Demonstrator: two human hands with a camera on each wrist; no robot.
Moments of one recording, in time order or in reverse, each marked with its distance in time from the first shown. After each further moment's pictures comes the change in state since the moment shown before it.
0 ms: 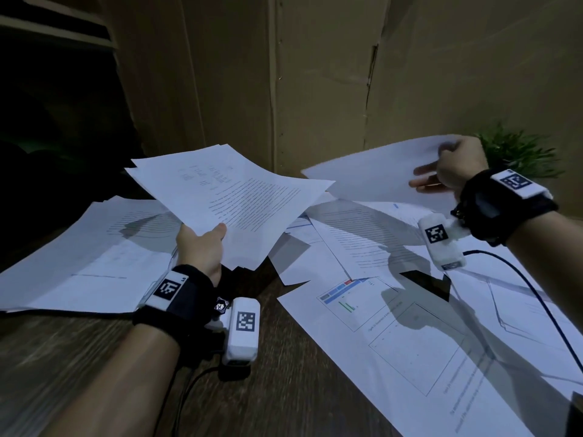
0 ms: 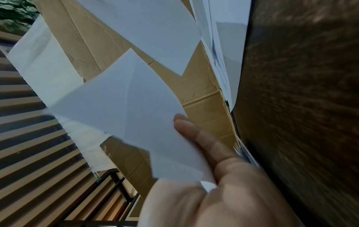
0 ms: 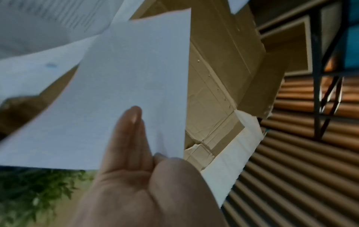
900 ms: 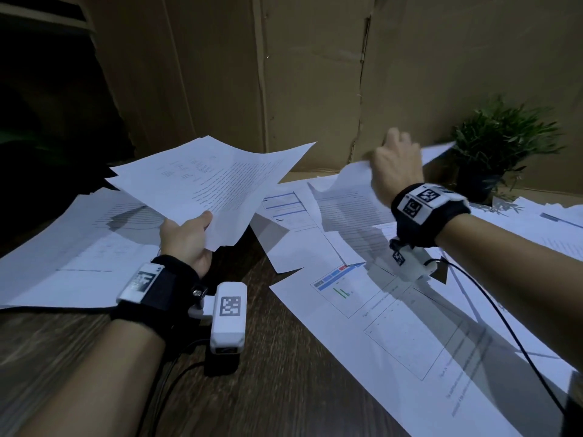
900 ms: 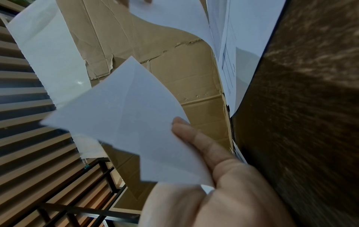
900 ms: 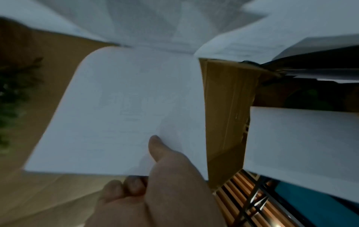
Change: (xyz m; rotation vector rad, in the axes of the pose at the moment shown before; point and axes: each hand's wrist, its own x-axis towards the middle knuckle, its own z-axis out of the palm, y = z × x) left_hand -0.004 0.009 -0.001 -0.116 -0.017 -0.119; right_hand -0.017 0.029 0.069 -1.374 0.069 -0.657
